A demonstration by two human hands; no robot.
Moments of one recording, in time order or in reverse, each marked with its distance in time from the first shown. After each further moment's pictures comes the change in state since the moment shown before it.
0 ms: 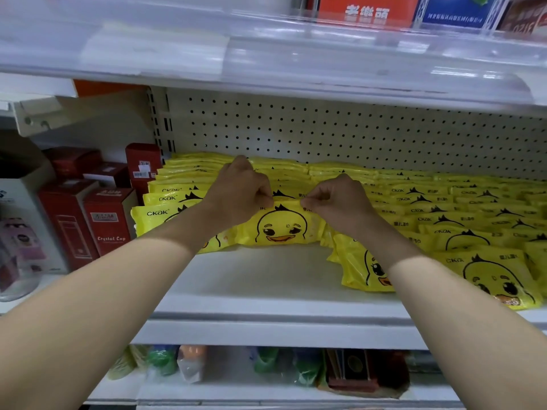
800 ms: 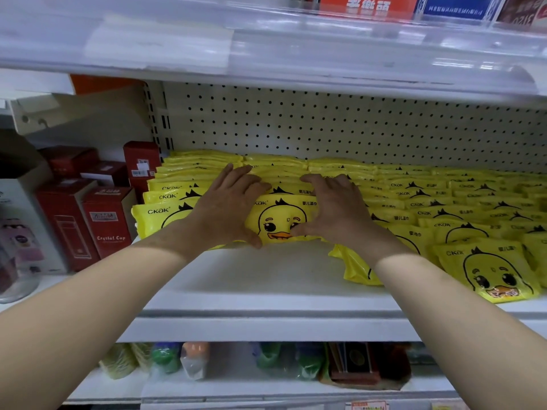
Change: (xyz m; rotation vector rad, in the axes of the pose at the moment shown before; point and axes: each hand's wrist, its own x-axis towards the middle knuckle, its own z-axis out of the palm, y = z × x) left_hand -0.025 -0.019 0.011 0.470 -0.112 0.192; right_hand -0.014 -0.011 0.012 -0.524 -0.061 -0.063
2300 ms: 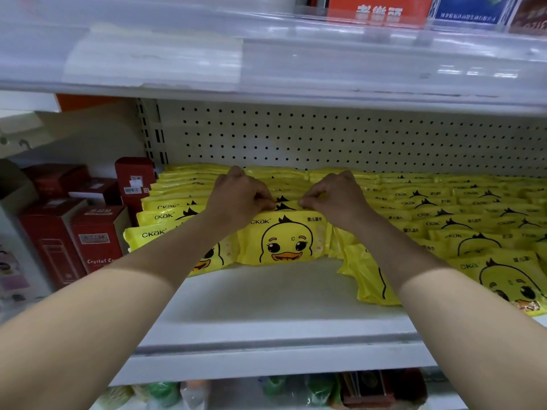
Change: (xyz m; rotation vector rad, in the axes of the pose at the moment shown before) left_hand 0.051 -0.013 0.005 -0.404 0.182 -0.209; right_hand 0.050 0.016 0.008 0.363 0.106 0.089
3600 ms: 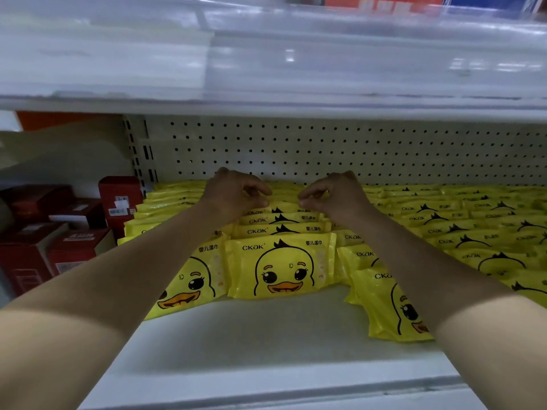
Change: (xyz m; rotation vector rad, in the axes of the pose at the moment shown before) left_hand 0.043 -0.022 -0.002 -0.370 -0.087 -0.067; right_hand 0.043 0.021 0.003 0.053 0.036 -0.076
